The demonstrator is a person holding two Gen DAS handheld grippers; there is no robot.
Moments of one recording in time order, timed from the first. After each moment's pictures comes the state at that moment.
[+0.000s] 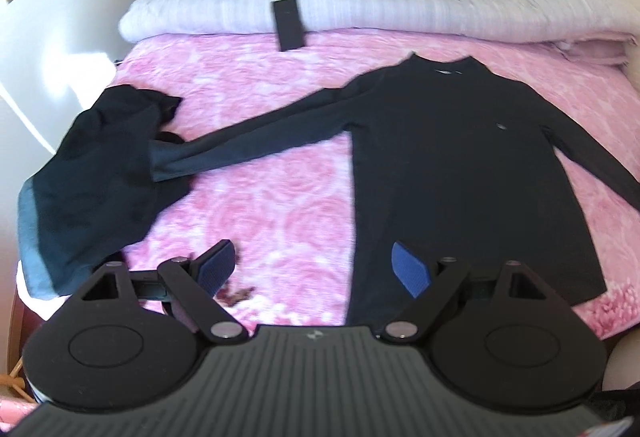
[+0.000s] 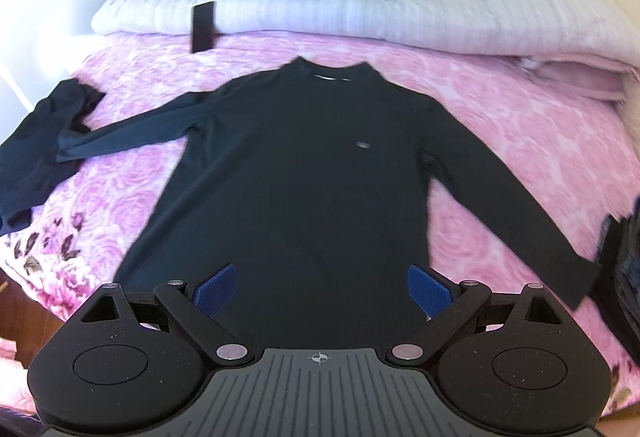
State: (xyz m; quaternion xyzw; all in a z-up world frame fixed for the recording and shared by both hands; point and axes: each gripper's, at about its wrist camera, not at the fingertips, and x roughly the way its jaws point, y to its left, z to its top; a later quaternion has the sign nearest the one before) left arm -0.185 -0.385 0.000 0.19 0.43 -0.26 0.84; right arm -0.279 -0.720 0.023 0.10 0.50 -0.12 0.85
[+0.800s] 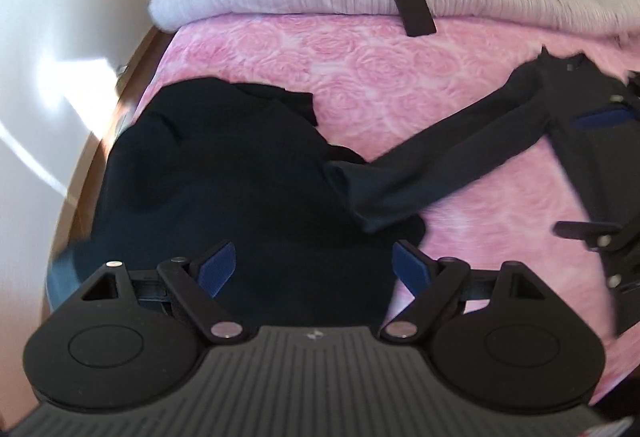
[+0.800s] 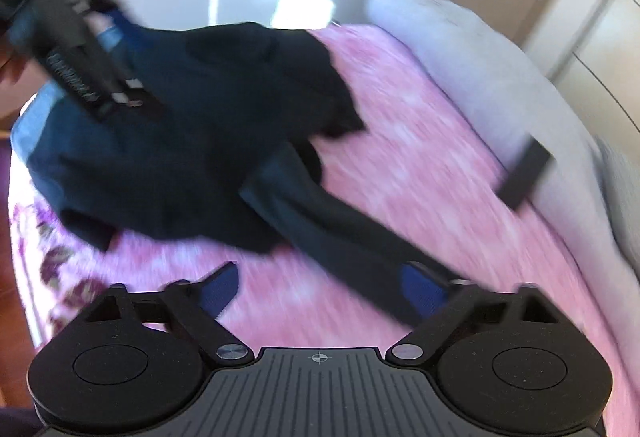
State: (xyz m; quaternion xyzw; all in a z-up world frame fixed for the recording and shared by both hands) left arm 0.166 -0.182 -0.110 0.25 0.41 -0.32 0.82; right arm 0.067 -0.296 -0.116 -0.21 0.42 0.14 0.87
